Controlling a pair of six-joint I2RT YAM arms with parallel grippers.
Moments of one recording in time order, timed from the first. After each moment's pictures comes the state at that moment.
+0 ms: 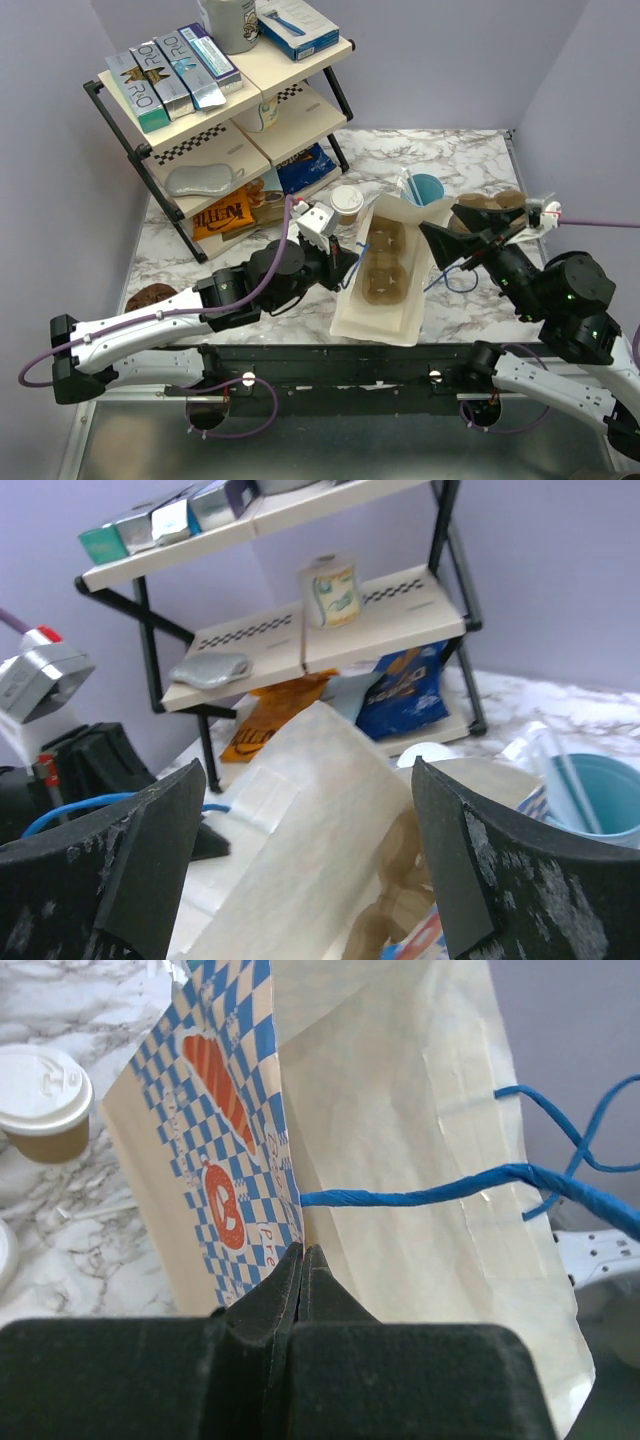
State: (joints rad) left arm -1.22 1.01 1.01 -0.20 -0.34 -0.47; right arm 0.94 0.55 1.00 -0.25 0.33 0.20
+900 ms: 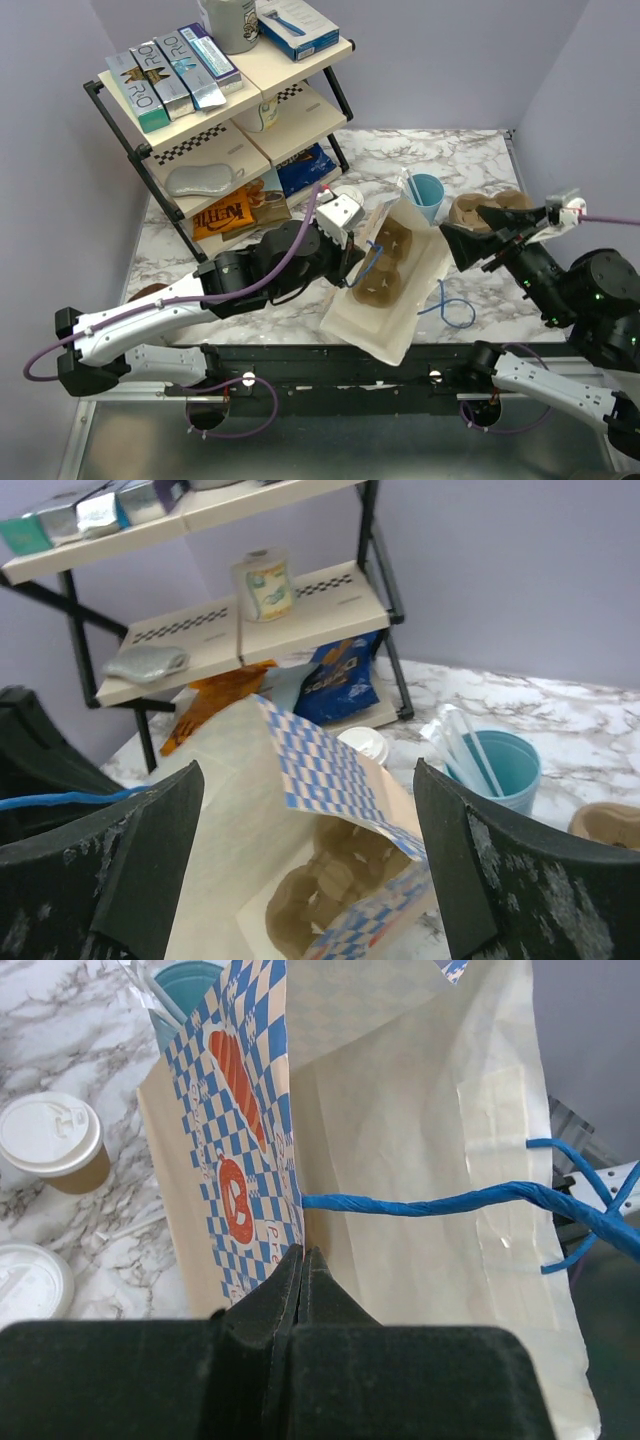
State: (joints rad) left arm -1.22 1.11 1.24 -0.42 -0.25 -0.30; right arm 0.94 0.51 1.12 -0.46 0.45 0.14
